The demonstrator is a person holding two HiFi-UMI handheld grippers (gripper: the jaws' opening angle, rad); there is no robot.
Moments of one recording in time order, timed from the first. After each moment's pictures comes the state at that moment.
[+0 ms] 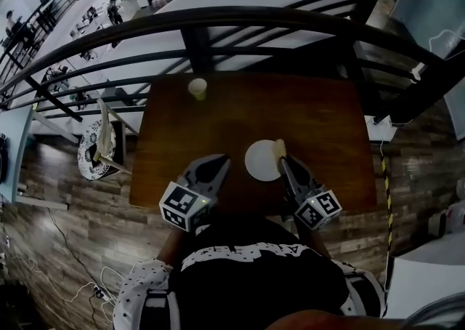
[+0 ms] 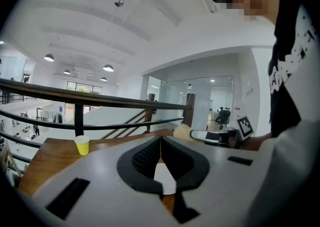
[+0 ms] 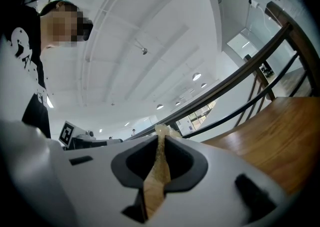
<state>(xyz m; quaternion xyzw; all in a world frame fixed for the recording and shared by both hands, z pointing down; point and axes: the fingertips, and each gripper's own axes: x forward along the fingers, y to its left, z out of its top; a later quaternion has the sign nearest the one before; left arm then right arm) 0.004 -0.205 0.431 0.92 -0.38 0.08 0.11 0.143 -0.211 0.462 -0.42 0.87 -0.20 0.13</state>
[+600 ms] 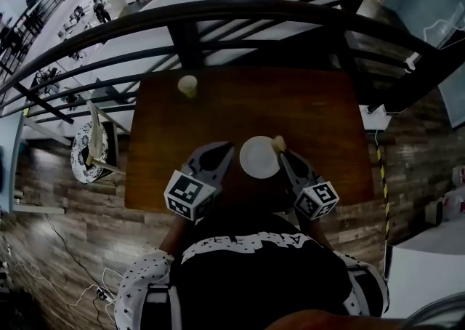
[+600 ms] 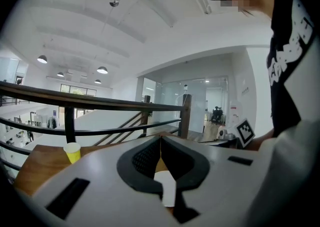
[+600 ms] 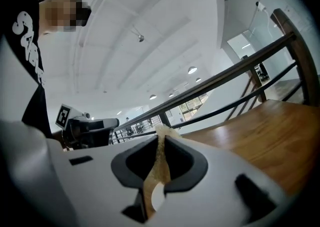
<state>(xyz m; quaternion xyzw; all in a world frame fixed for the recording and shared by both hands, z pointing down) 0.036 -0.239 0.432 0.93 -0.35 0.07 0.08 0.168 -0.233 0.502 -0.46 0.87 -0.20 0.05</state>
